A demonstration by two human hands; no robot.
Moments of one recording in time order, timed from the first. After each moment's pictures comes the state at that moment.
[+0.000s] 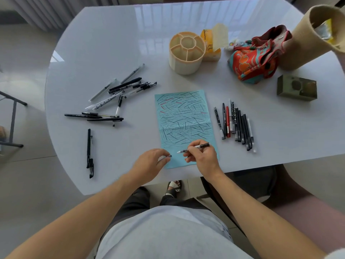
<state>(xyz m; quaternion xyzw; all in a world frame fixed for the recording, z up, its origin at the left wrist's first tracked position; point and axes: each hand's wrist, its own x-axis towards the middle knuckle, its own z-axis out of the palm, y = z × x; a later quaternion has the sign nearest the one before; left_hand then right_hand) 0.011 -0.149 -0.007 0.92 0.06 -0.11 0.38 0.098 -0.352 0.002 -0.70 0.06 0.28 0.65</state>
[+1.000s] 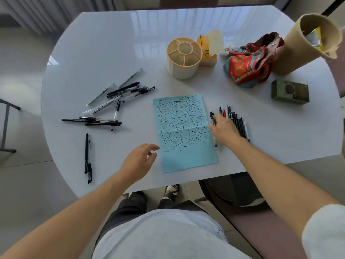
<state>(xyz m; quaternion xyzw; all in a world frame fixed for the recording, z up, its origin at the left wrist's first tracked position) 0.016 -0.117 -0.012 0.91 0.11 -0.09 0.38 0.238 -0.382 0.006 -0.96 -0.08 0.22 0.15</state>
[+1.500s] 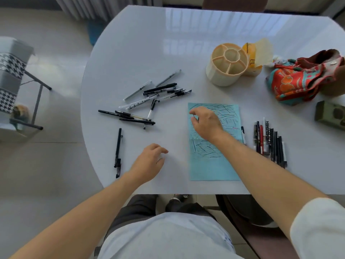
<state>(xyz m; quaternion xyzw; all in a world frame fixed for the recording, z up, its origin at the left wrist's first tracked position) -0.013 -0.053 -0.027 0.90 0.17 -0.14 0.39 0.218 -0.204 0.005 -0.91 -0.31 0.16 0.23</state>
